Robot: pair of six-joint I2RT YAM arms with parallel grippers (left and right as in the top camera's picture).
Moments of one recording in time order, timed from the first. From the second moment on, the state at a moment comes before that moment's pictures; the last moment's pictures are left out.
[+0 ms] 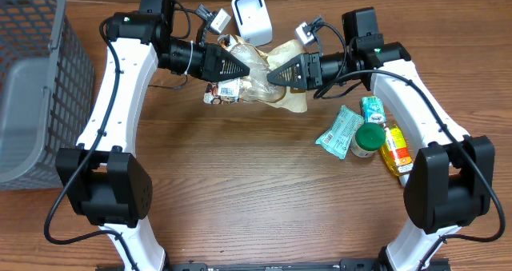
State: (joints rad) left arm -0.11 1.97 1.89 -1.26 1.14 0.29; right arm 0.20 1.90 1.53 -0.67 -1.31 0.07
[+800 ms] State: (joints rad) left arm -0.11 1.97 1.89 -1.09 0.91 0.22; right arm 0.21 1.90 1.53 -0.66 -1.19 0.02
